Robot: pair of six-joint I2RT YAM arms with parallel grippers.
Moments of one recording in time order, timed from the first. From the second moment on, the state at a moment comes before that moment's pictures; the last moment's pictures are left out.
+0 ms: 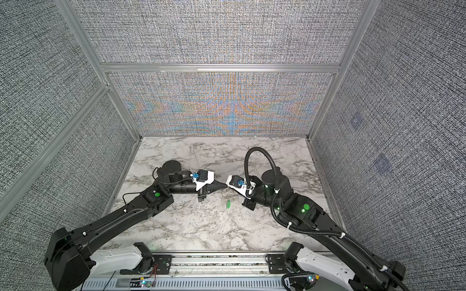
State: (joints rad) left arm -0.76 1.21 0.89 0.19 0.83 0.31; right arm 0.82 0.89 1.03 -0.53 -0.17 -0.44
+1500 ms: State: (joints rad) left arm -0.97 1.27 1.17 -0.43 0.25 0.96; right arm 0.82 1.02 1.12 -0.71 -0.14 -0.36
